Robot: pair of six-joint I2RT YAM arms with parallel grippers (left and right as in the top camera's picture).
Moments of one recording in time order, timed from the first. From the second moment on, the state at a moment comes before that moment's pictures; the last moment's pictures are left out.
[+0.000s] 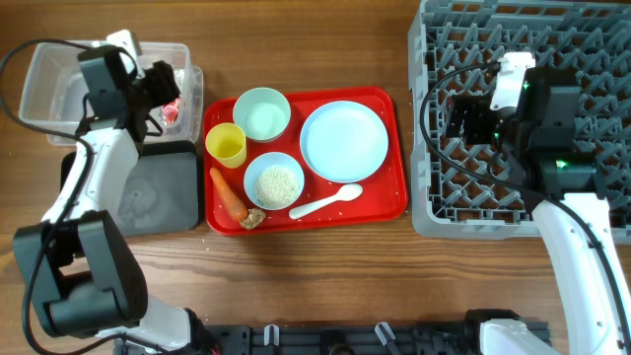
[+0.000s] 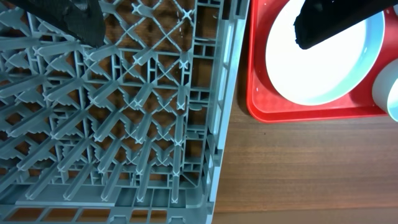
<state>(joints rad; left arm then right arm) 0.17 1.72 1.15 -0.13 0.16 -0.18 0.00 1.25 1.08 -0.54 -0.08 0.00</state>
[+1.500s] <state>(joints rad) -0.16 1.69 1.13 -0.61 0.11 -0.18 0.00 1.25 1.08 -0.54 -0.08 0.00</state>
